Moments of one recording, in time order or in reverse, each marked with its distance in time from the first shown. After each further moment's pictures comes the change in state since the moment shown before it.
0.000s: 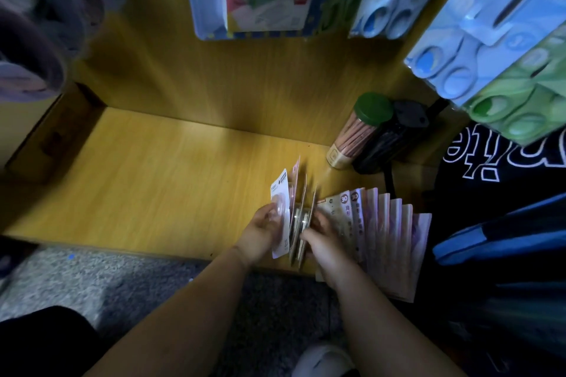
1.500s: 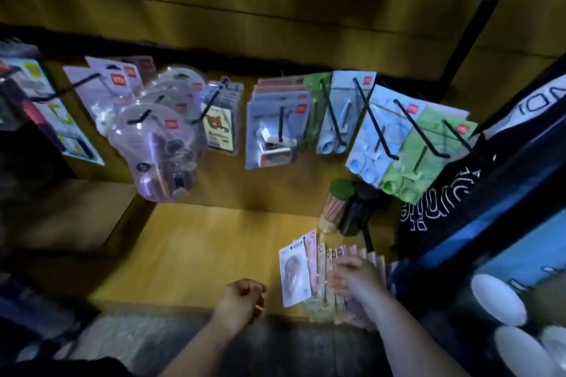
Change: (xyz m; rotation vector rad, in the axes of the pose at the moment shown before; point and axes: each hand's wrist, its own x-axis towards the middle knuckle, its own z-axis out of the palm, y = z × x) left_hand -0.157 0.042 -0.040 0.023 0.128 0.100; right_hand -0.149 -0.053 -0.049 0.037 0.181 -0.131
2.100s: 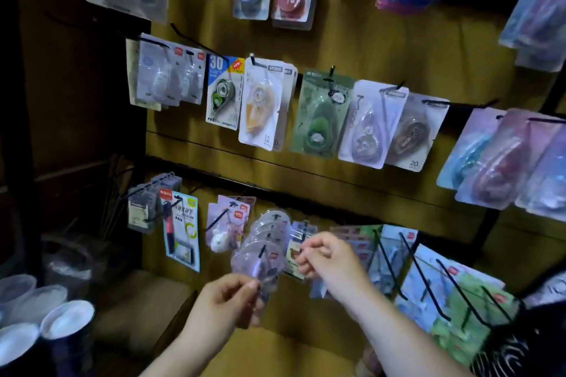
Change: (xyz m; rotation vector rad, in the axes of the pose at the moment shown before) left_hand -0.132 0.161 -0.155 -0.331 0.147 0.581; right_hand -0.170 -0.222 0.095 -0.210 -0.224 -0.828
